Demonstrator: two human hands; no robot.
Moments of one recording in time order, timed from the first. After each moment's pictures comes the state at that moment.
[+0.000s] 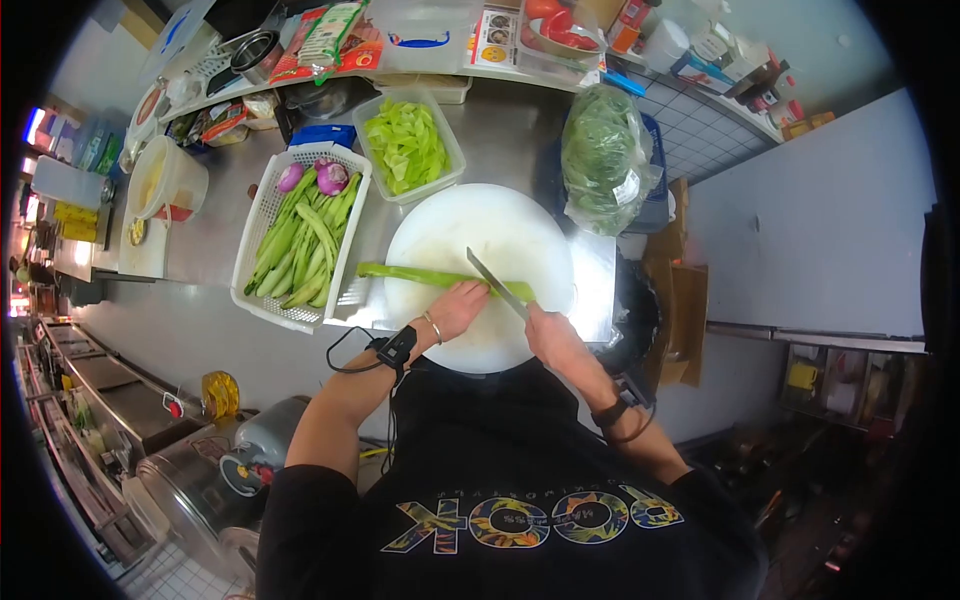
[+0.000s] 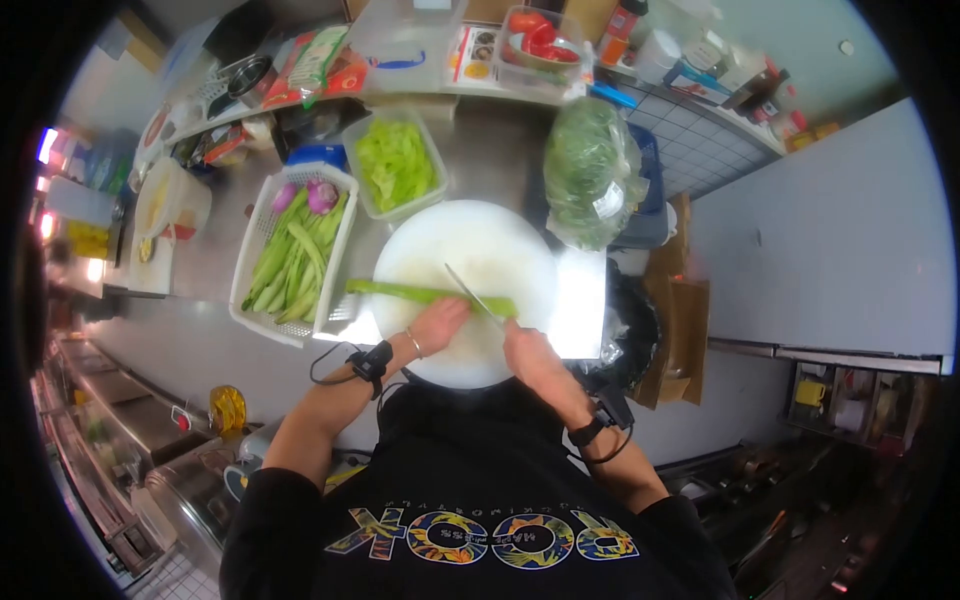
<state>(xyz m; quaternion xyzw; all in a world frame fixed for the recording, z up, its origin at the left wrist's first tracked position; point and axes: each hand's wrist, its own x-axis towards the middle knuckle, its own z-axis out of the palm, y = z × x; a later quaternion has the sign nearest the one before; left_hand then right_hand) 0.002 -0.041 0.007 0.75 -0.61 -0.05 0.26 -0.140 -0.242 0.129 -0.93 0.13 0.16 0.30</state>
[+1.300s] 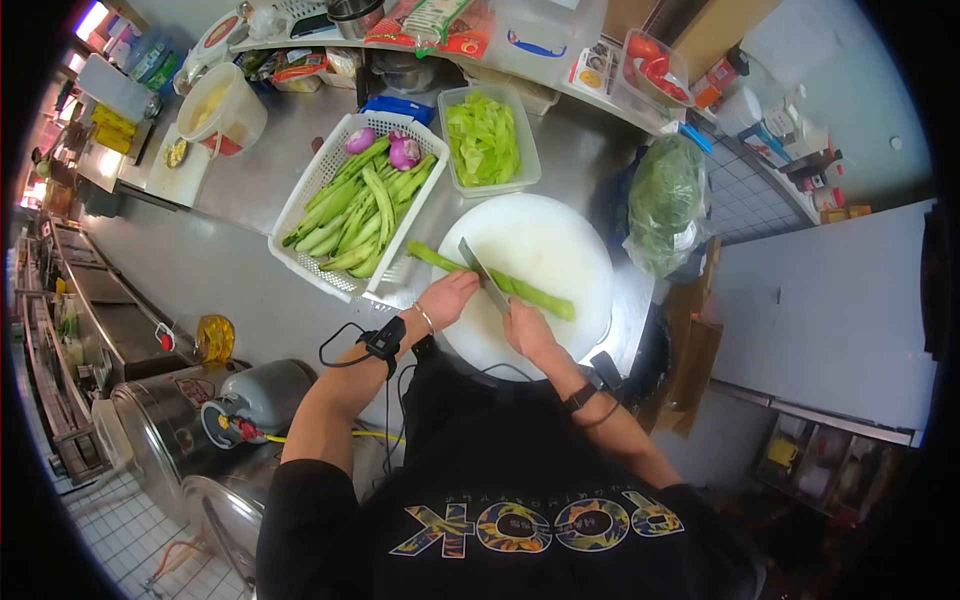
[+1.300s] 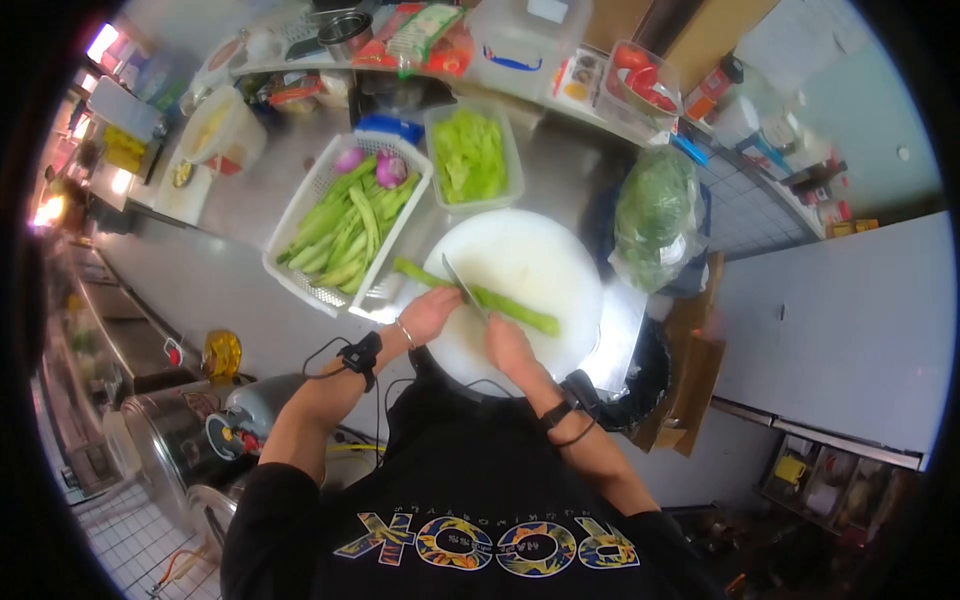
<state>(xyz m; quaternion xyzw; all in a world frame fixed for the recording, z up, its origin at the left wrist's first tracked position) 0.042 0.052 0.017 0.82 -0.49 -0.04 0.28 -0.067 -0.160 0.051 -0.93 0.08 0.16 0.33</state>
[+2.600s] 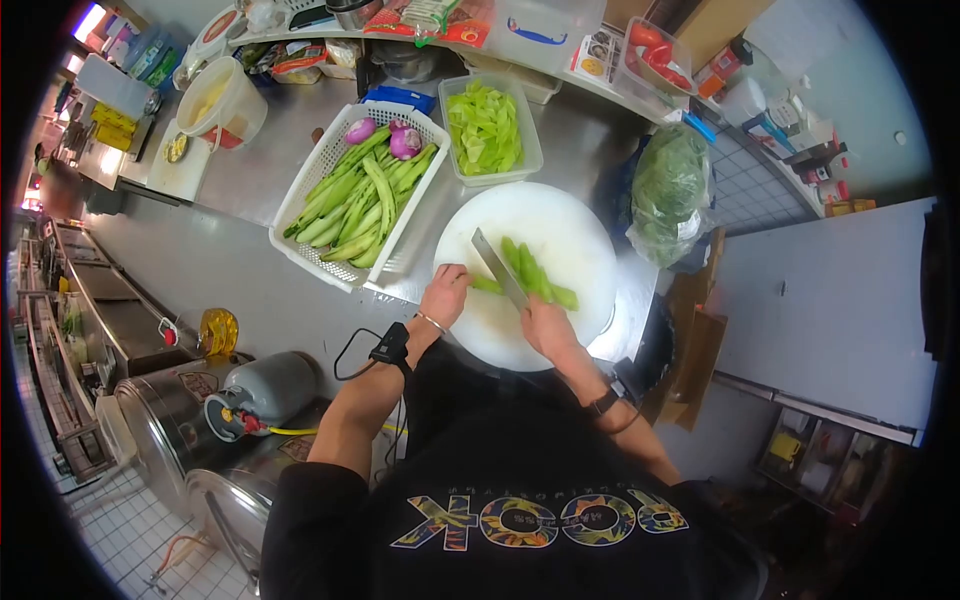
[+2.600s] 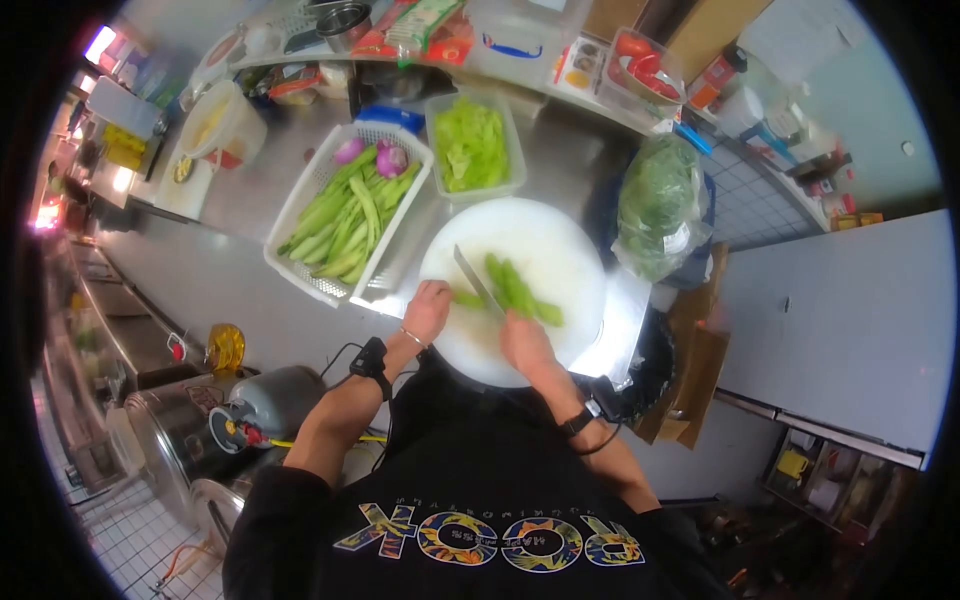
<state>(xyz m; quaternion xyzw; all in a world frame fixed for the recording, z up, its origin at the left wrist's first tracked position) 0.002 0.046 0.002 0.88 -0.31 0.07 0.35 -0.090 -0.177 0.093 -0.93 0.08 0.17 0.31</state>
